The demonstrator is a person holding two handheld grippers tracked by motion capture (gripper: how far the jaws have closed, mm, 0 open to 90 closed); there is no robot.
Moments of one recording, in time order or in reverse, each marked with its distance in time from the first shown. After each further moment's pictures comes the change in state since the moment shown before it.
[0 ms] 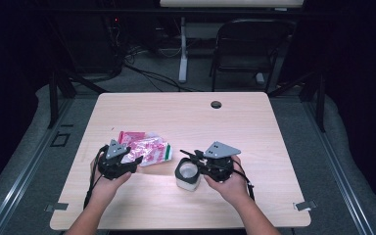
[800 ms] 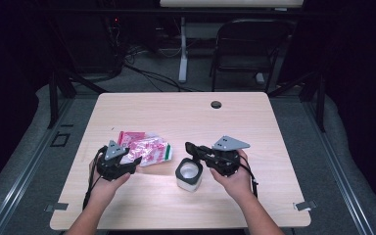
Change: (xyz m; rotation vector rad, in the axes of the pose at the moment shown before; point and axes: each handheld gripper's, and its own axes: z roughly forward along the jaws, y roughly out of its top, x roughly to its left) left arm -0.001 -0.002 -0.004 -0.005 0.009 -0.004; right arm -0.023 0.000 -0.005 -0.011 -0.022 0.095
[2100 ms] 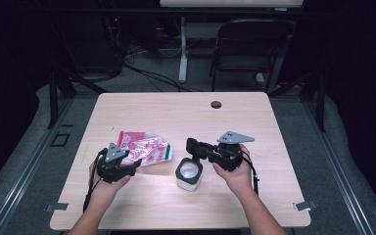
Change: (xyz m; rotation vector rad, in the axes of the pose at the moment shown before) left arm -0.003 -0.006 0.000 0.024 0.002 -0.015; right arm -0.020 -0.002 0.007 -0.006 0.049 0.114
